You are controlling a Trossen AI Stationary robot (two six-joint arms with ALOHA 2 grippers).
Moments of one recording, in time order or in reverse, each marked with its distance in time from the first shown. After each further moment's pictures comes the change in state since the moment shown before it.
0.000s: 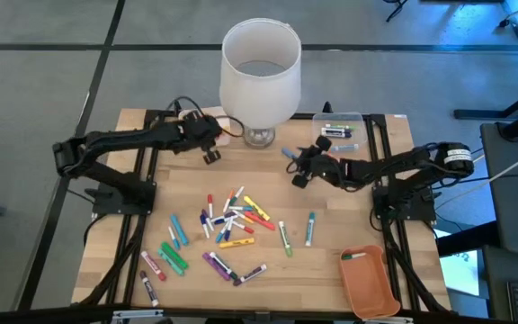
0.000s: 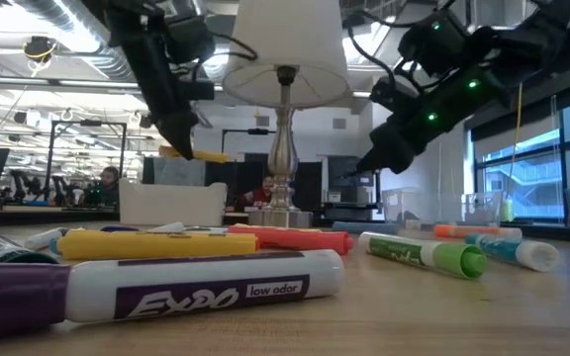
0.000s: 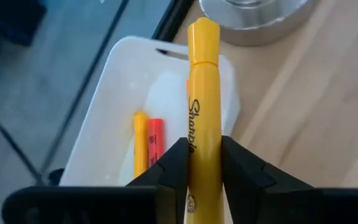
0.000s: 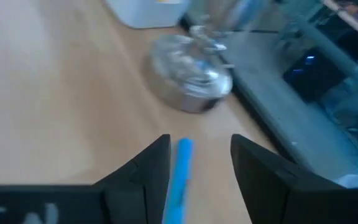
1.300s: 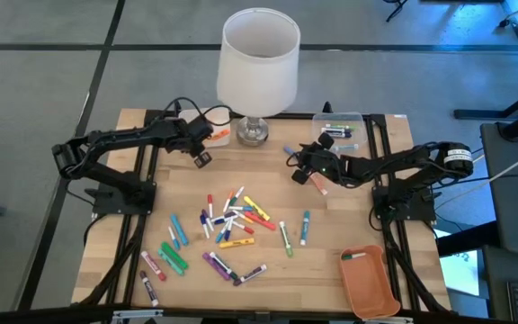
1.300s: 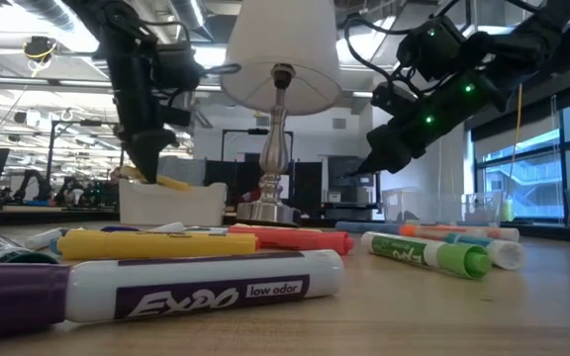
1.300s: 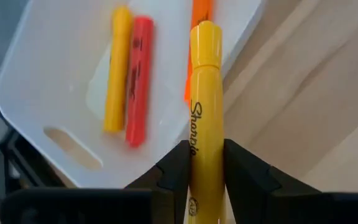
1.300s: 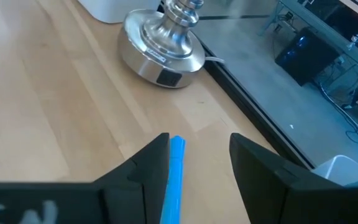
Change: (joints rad) left arm 0.083 0.006 -0.068 -0.176 0.095 -0.194; right arm -0.034 0.000 0.000 -0.014 -0.010 0.070
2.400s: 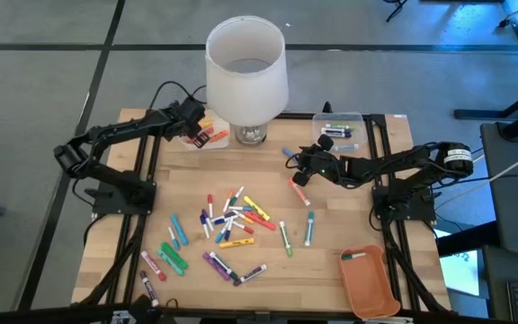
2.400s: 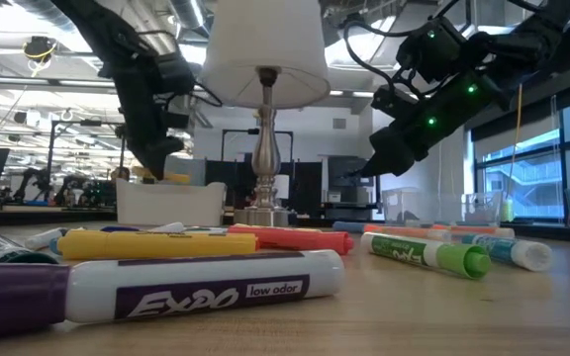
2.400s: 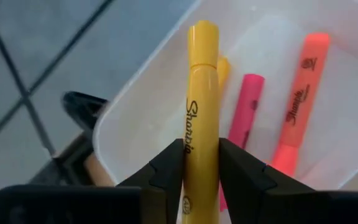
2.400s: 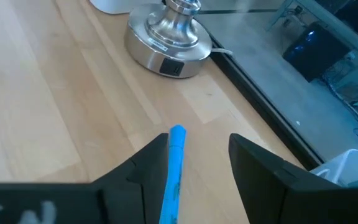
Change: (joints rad) left arm 0.220 0.033 0.001 0.218 -0.035 0.134; right arm 0.008 0.000 0.000 -0.037 -0.027 0.024
